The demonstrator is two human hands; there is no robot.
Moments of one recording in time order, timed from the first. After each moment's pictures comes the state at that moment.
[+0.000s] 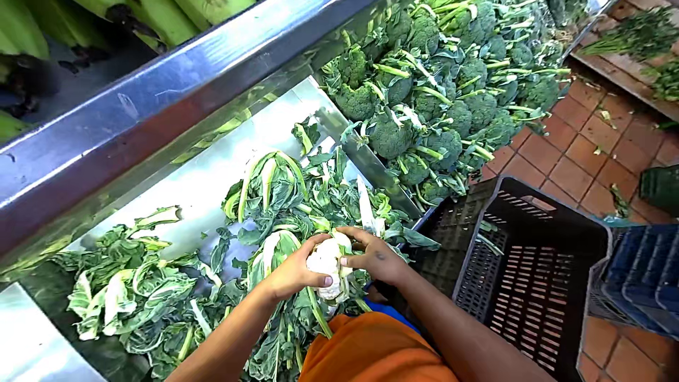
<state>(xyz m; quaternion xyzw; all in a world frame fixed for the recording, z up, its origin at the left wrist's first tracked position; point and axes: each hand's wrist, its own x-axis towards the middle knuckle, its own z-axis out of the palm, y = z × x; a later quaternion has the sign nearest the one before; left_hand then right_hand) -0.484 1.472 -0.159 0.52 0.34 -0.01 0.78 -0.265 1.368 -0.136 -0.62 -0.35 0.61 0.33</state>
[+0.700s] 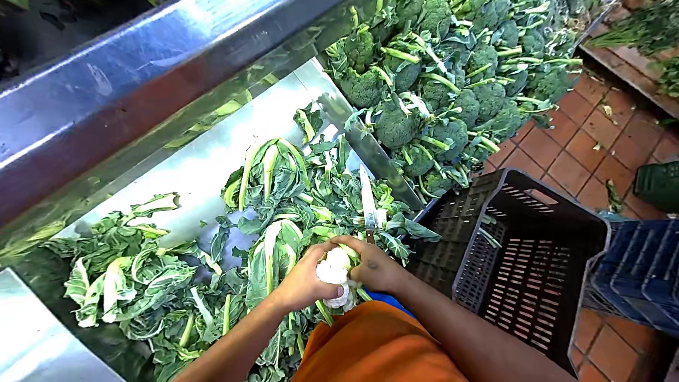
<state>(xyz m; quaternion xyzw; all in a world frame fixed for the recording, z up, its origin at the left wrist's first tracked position) -0.493 1.440 -0.159 0.64 0.38 -0.06 0.67 -0.288 1.356 -0.132 -0.65 -0.43 0.59 0.20</state>
